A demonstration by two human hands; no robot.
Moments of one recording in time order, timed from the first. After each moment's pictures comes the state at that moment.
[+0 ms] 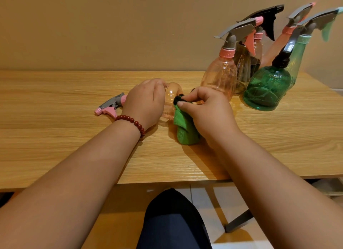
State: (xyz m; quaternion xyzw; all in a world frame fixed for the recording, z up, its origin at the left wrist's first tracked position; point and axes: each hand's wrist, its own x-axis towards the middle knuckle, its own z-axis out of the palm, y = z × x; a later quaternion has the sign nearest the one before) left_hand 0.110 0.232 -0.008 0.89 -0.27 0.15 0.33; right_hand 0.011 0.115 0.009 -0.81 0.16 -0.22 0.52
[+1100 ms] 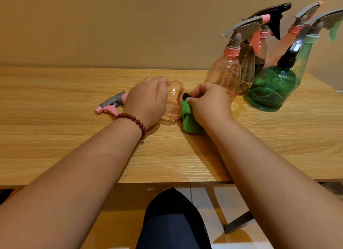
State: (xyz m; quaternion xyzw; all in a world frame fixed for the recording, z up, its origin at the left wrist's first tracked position) left_hand 0.112 0.231 -0.012 0.89 -0.27 0.16 0.33; right_hand 0.042 0.101 0.007 -0.85 0.22 -0.19 0.44
